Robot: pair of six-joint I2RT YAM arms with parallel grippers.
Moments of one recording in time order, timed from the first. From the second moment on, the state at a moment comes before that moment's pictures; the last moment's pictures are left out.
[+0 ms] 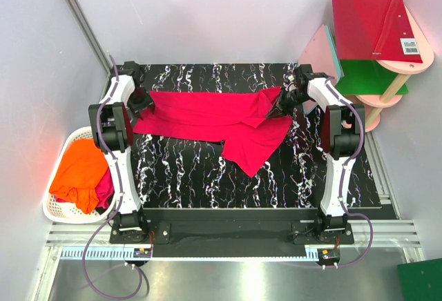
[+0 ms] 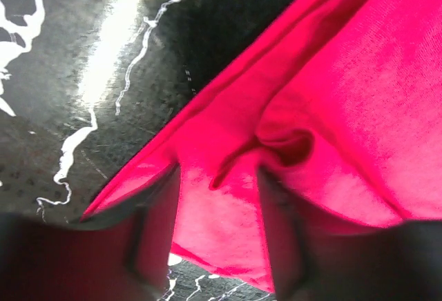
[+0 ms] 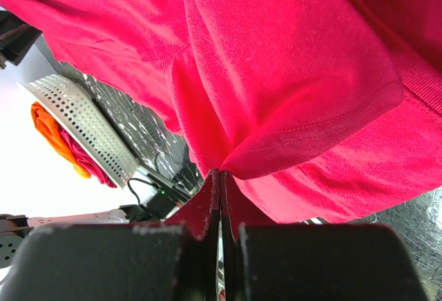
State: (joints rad) left arm 0.11 2.35 2.00 -0.97 -0.05 -0.49; right arm 0.09 2.19 1.78 -0.89 -0.67 0.51
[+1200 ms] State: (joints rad) left arm 0.09 2.34 2.00 -0.97 0.01 -0.50; right arm 0.09 2.19 1.78 -0.89 -0.67 0.51
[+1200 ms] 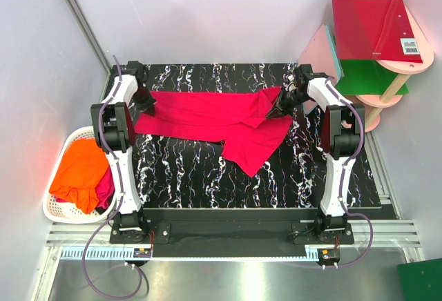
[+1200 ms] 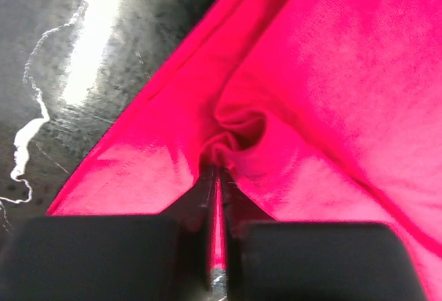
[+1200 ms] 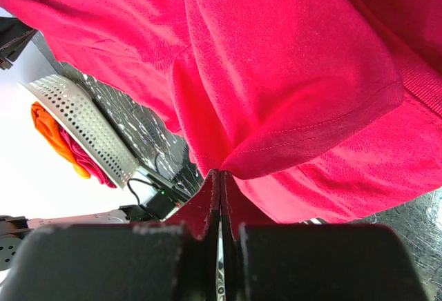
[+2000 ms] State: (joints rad) left arm 0.09 2.09 2.00 -0.96 -0.07 -0.57; right arm 0.09 2.19 1.83 -0.88 -0.64 0.51
